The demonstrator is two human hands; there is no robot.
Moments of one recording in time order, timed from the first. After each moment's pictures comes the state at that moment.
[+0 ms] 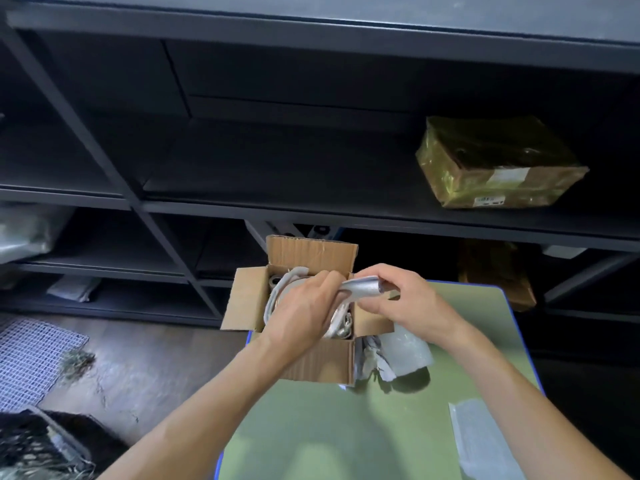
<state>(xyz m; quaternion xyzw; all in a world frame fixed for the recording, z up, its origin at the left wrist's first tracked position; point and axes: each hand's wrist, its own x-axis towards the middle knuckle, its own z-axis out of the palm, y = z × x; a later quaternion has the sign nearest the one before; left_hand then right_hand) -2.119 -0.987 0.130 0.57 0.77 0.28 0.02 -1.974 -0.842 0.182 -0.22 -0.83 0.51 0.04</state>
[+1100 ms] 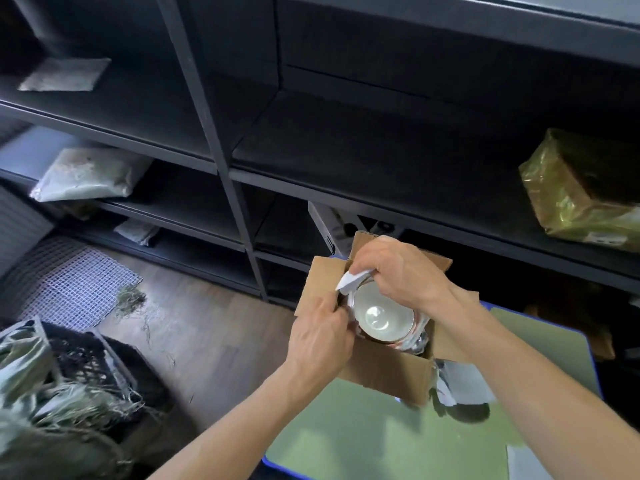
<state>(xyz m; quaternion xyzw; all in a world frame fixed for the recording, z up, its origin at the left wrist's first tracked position) -2.149 -1.063 0.067 0.38 0.91 0.19 0.02 -2.132 -0.882 0.159 -0.01 -0.99 0.16 -0.02</state>
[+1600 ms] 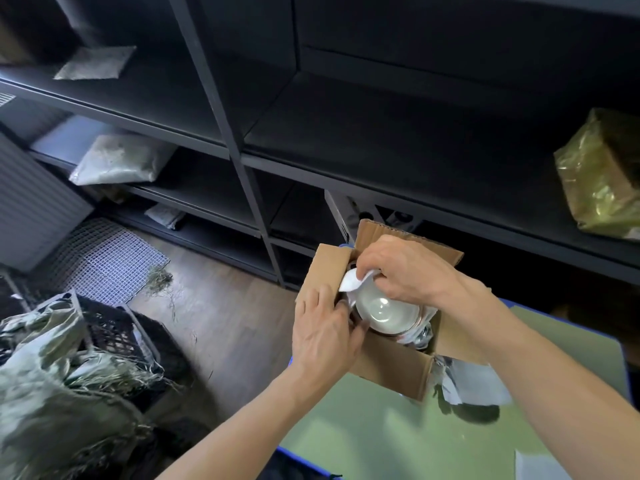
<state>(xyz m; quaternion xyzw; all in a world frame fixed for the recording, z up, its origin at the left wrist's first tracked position) -2.124 -1.054 0.064 0.31 0.94 0.12 -0.06 -2.130 -0.865 0.151 0.07 -0.98 0.14 -0.10</state>
